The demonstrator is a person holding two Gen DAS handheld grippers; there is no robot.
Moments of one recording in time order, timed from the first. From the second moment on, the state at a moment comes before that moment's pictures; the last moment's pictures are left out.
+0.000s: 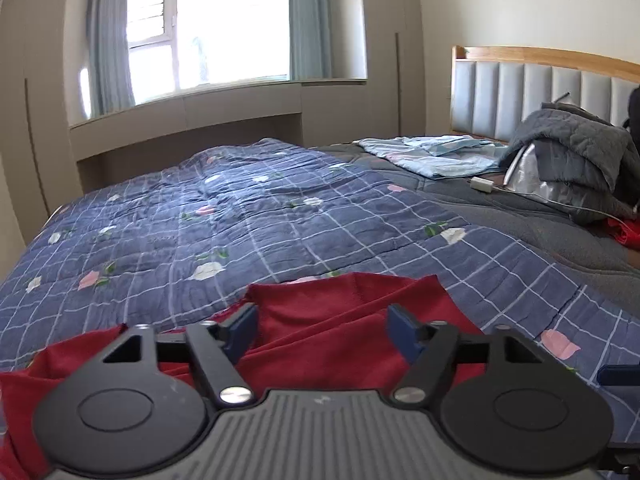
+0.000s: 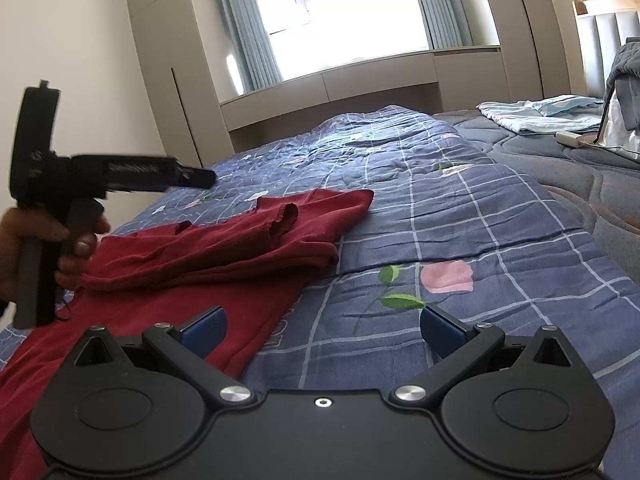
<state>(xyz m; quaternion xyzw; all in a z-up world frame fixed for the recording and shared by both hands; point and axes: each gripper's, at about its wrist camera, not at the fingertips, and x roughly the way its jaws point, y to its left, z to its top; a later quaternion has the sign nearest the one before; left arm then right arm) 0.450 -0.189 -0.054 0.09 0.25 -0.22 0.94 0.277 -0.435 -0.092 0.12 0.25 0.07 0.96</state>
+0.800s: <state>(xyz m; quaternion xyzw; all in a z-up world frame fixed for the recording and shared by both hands) 0.409 0.067 -0.076 0.20 0.34 -0.01 0.92 0.313 -0.393 -0.073 0.02 0.26 0.08 0.96</state>
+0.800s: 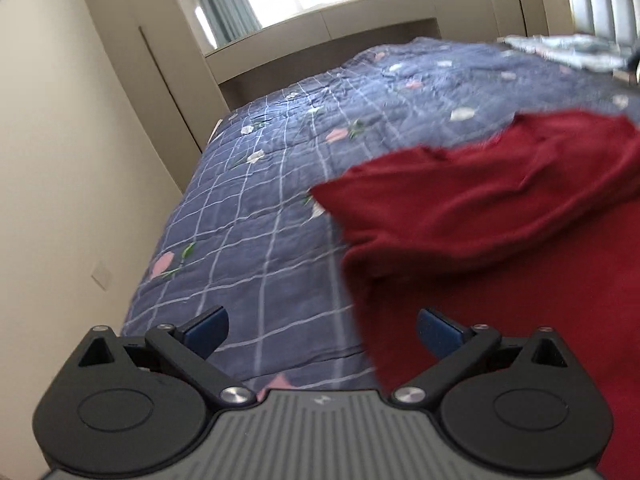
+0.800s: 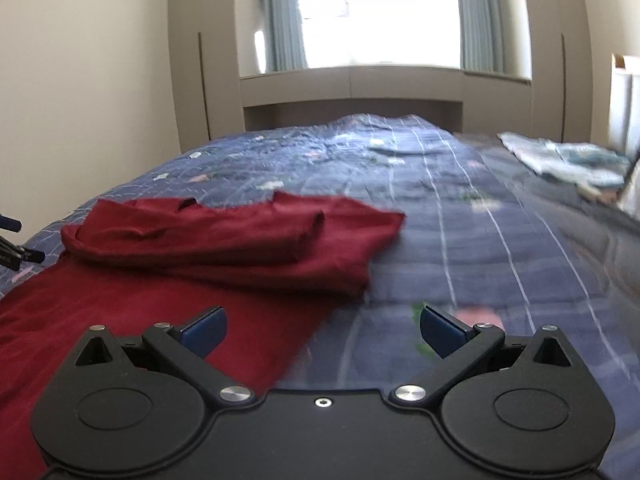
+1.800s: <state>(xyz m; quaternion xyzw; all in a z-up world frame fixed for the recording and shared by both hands) 0.448 0.084 -0.113 0.21 0.25 -0.18 0.93 0.582 -0.050 -0.049 -0.12 0.34 0.44 0.82</state>
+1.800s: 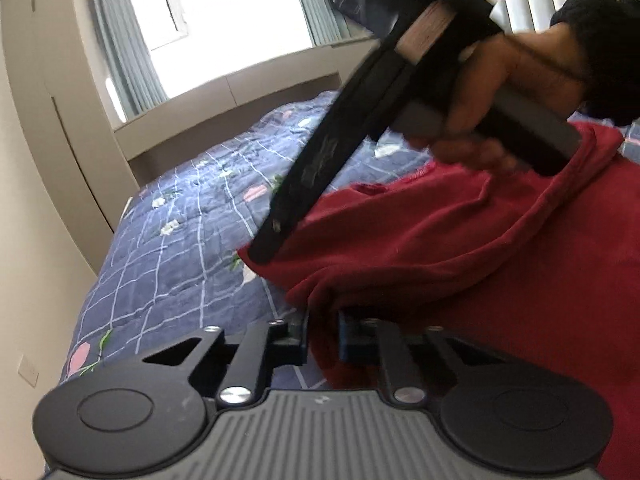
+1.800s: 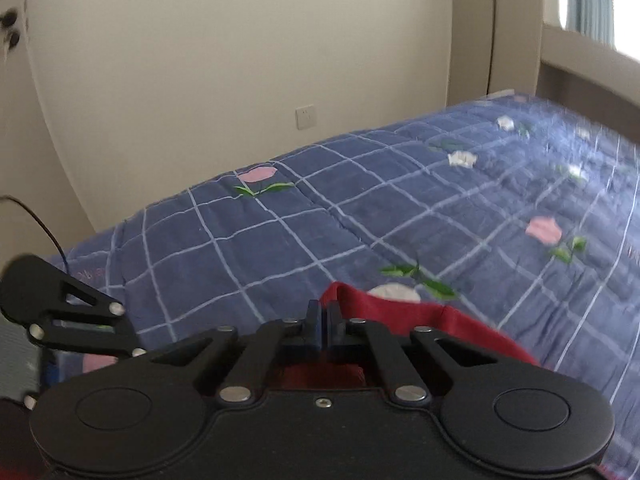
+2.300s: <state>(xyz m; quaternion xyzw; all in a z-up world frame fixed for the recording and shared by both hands) 0.448 0.149 -0.114 -0.09 0.30 -0.12 0.94 0.604 -0.062 -0.060 -0.09 0.30 0.36 0.88</state>
